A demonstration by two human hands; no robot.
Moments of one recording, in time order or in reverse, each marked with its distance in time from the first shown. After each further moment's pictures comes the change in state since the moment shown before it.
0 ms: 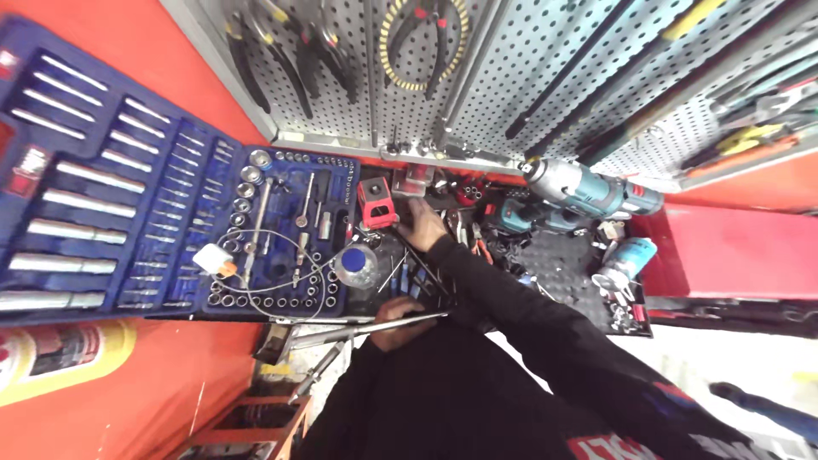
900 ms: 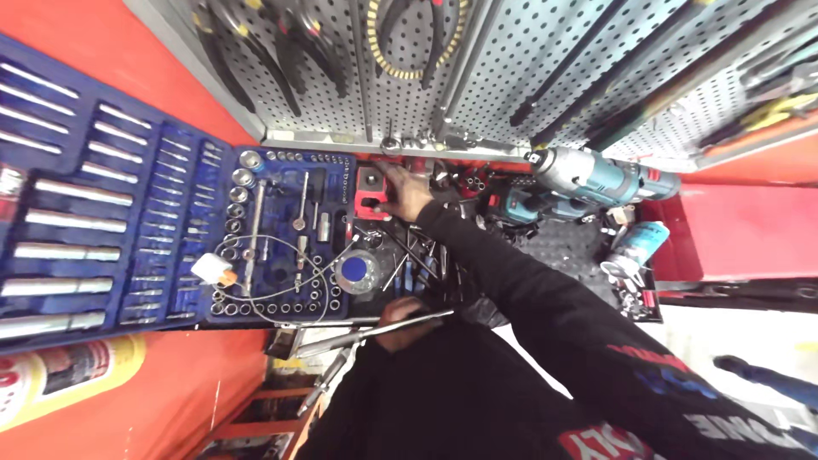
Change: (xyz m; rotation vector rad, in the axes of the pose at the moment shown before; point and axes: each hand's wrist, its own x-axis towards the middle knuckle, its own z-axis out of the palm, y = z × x) left_hand 0.008 0.026 -0.012 -0.061 -0.067 -0.057; right_hand 0.064 -0.020 -0.013 -0.026 -0.034 -0.173
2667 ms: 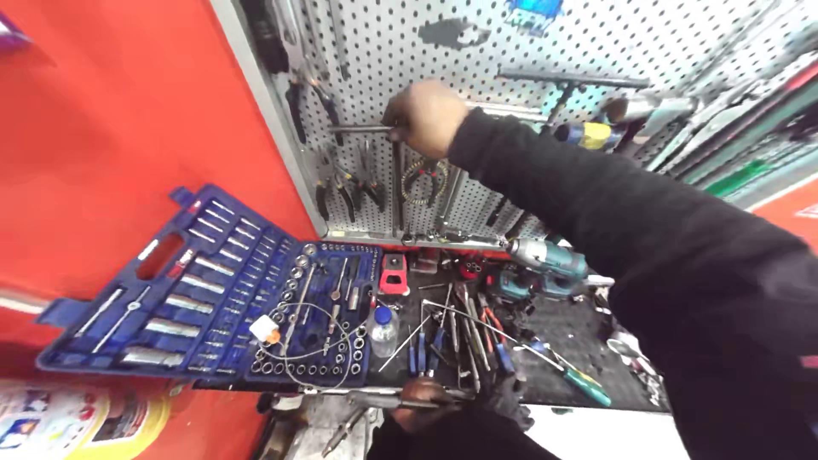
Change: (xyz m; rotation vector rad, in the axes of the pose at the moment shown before) left_hand -0.005 0.088 -0.002 0.138 -0.293 -0.087; right_hand 0.002 -0.226 -0.315 -0.491 0.192 -0.317
